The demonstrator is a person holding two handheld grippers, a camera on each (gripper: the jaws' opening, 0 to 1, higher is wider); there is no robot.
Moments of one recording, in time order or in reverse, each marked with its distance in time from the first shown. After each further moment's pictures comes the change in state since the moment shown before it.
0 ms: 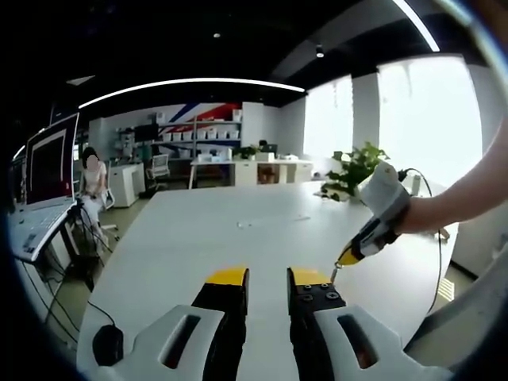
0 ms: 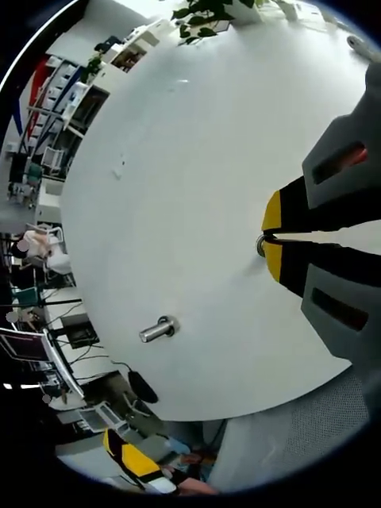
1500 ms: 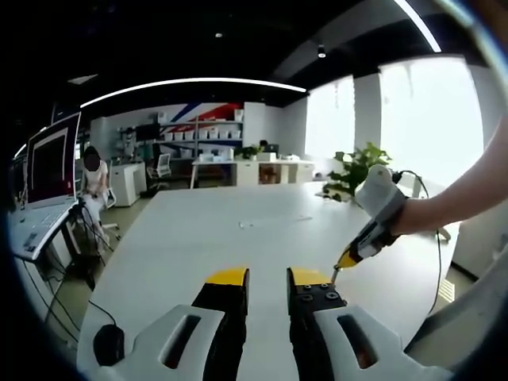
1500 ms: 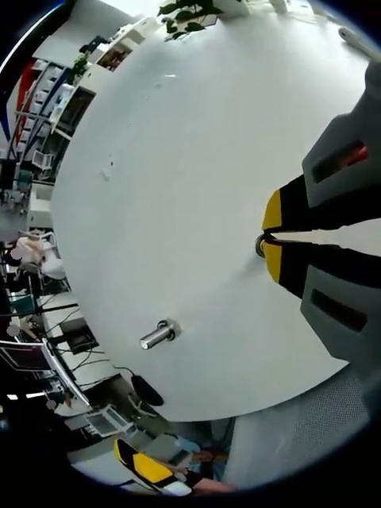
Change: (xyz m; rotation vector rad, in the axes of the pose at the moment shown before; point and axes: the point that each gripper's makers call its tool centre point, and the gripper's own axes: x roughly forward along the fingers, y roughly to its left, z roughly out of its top) left arm 0.000 0.004 0.000 -0.007 -0.001 0.007; right arm 0.007 0.001 -0.002 0.059 0.035 0.022
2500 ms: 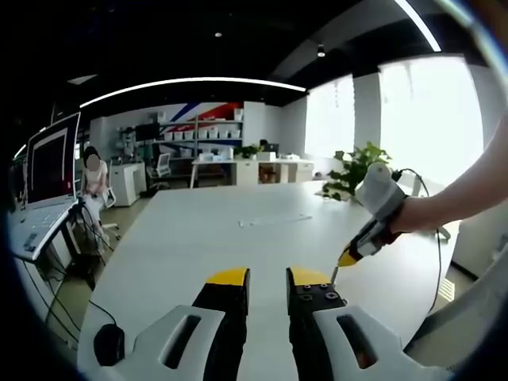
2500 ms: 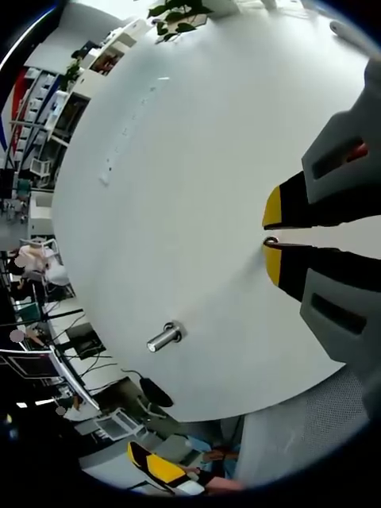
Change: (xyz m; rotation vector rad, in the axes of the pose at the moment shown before) left arm -0.001 -0.001 -0.001 0.002 0.003 0.000; right arm -0.003 -0.002 0.001 0.044 -0.010 -0.003
